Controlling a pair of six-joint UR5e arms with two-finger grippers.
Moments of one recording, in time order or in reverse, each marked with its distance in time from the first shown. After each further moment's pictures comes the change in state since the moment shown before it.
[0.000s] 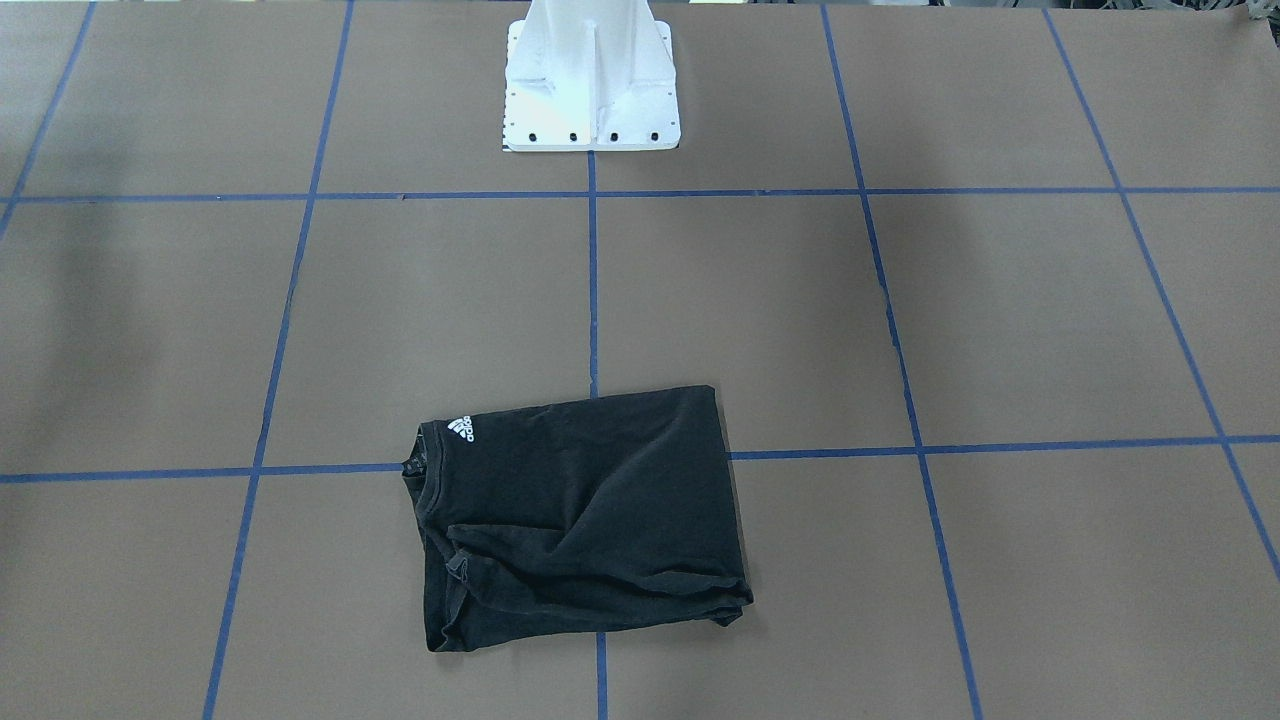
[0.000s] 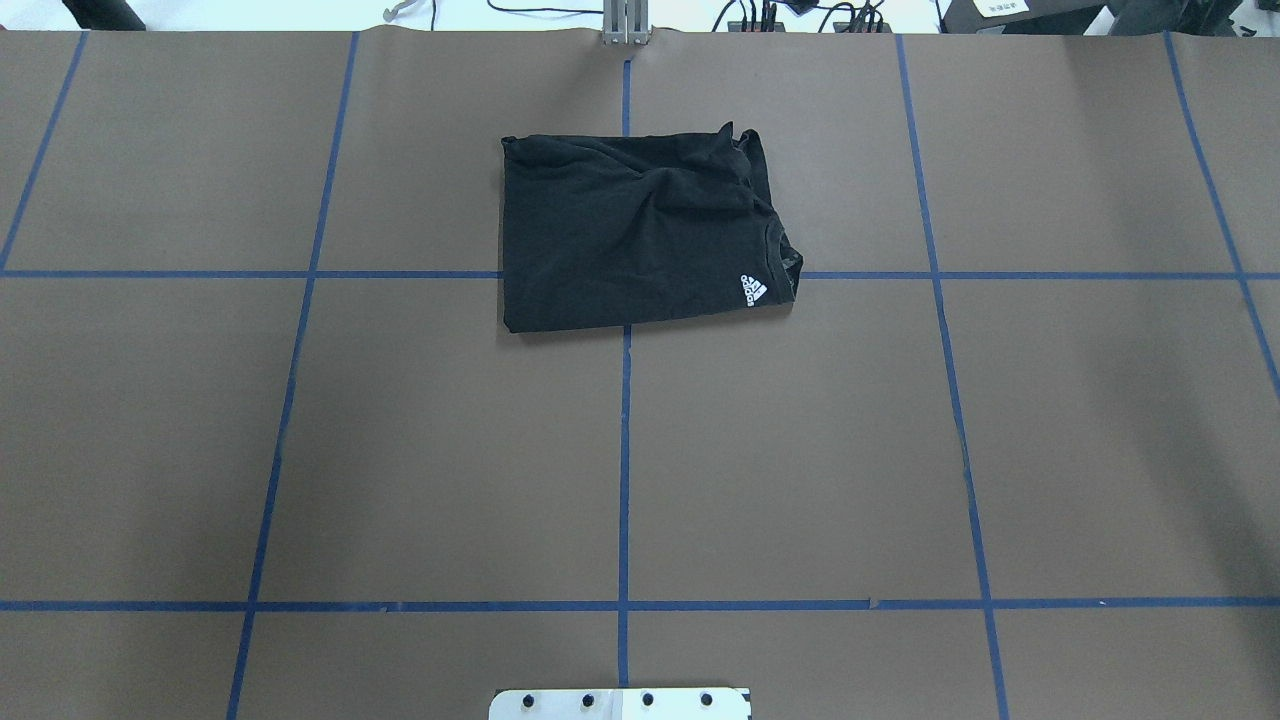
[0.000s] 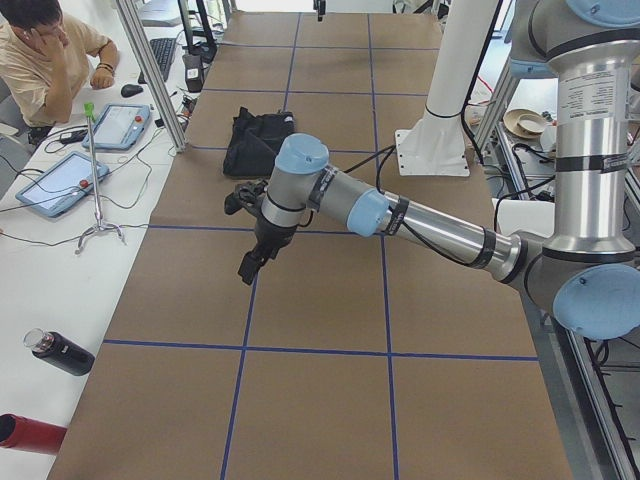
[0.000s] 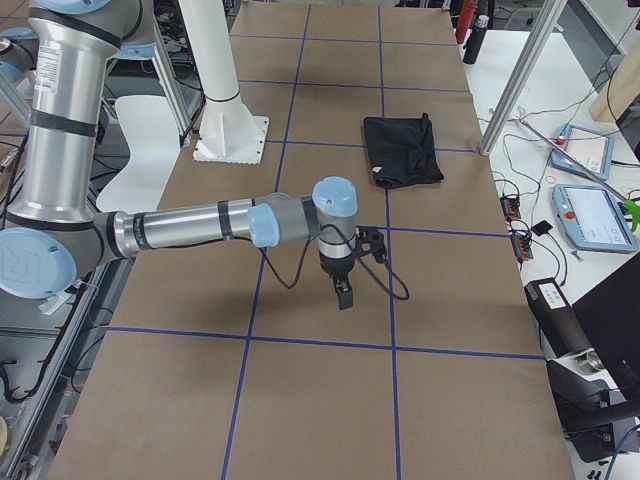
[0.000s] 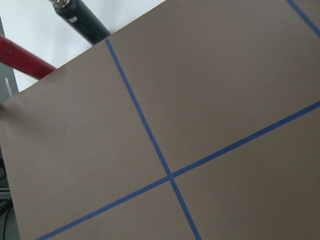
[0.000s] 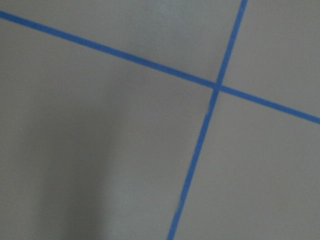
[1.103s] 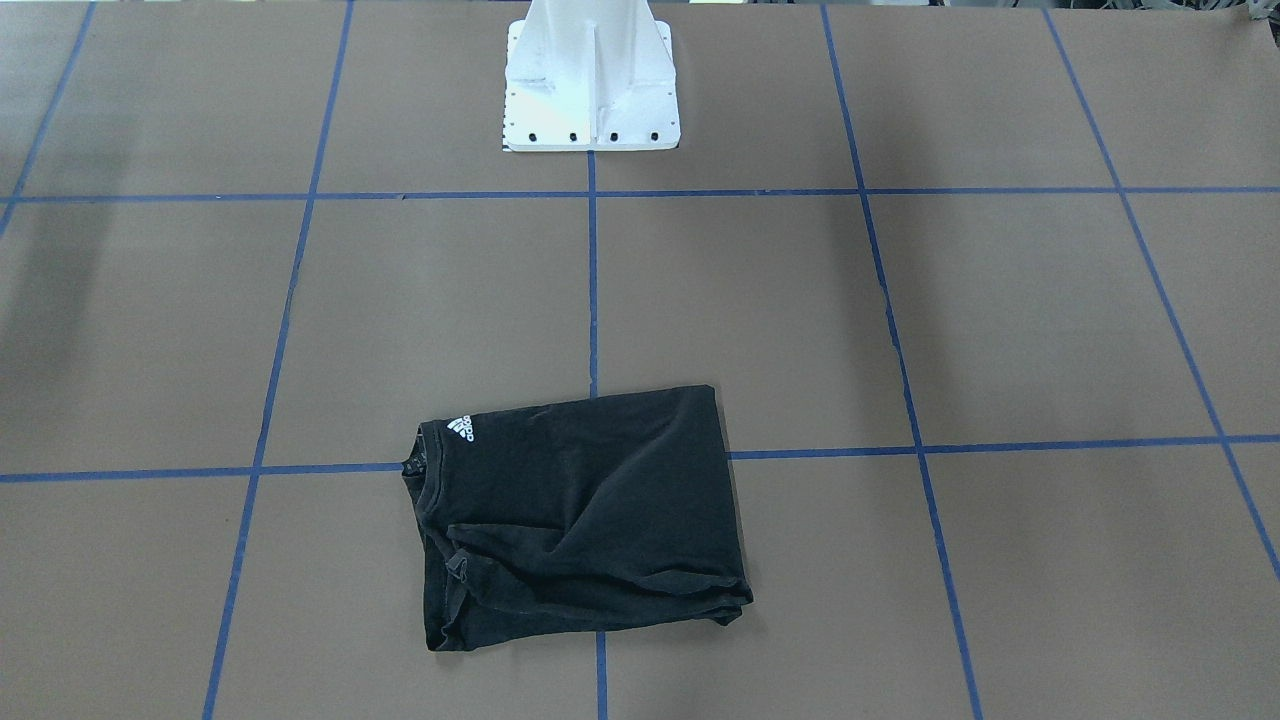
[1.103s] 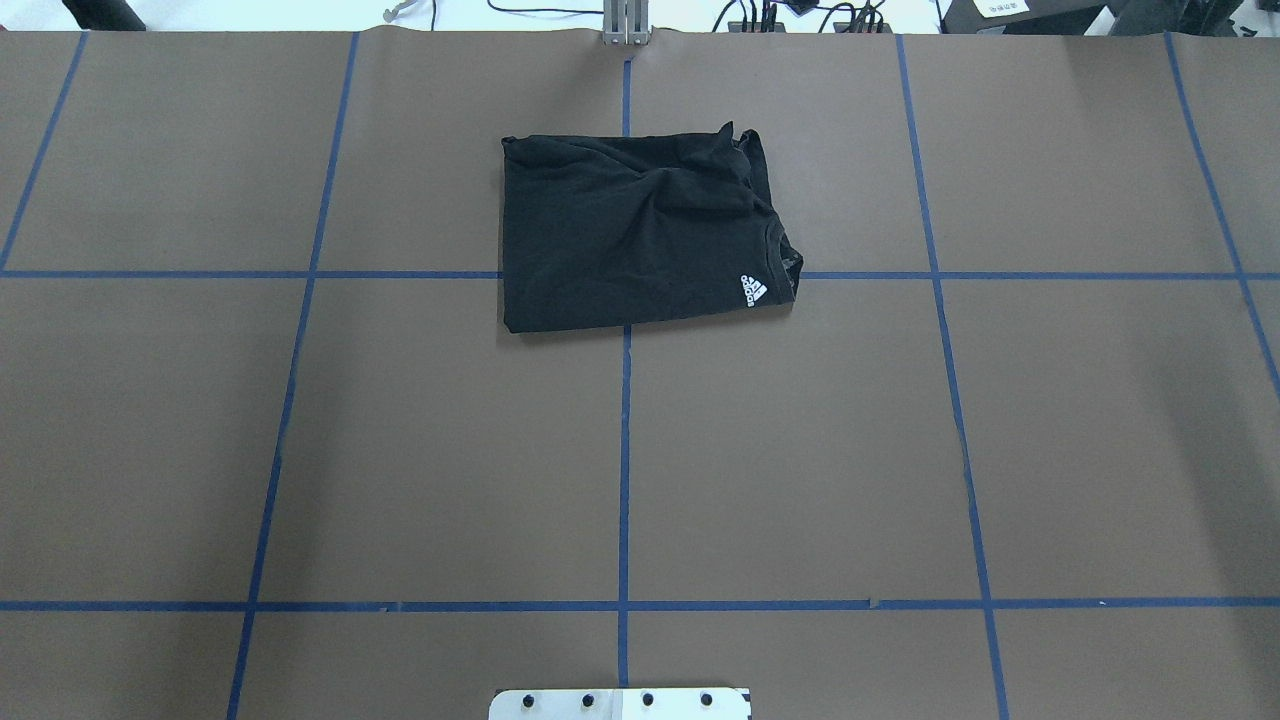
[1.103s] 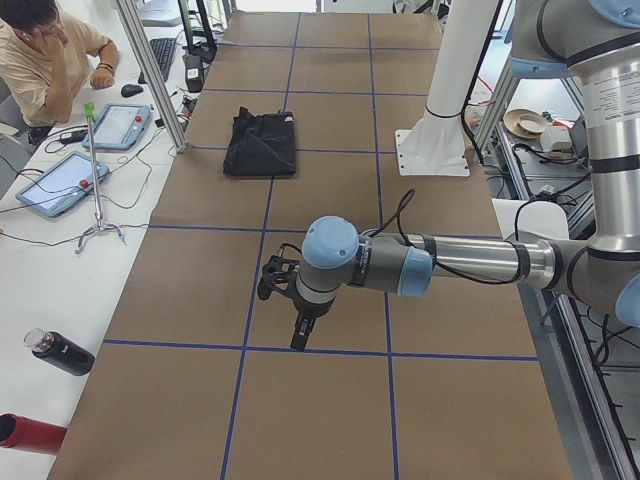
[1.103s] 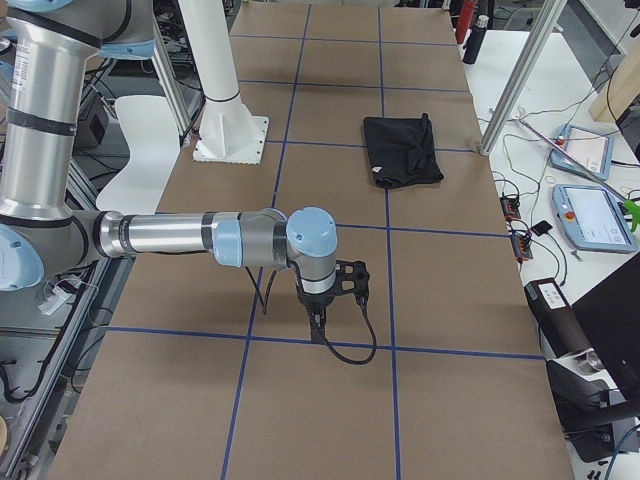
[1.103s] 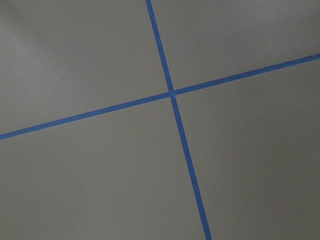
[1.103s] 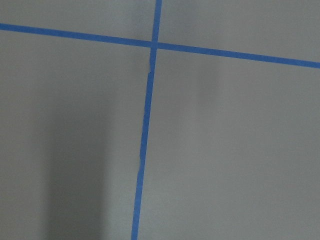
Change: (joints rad) left arm -0.096 0.116 0.074 0.022 -0.201 0.009; right arm 0.153 0.003 -0.026 -0.106 0.058 -0.026
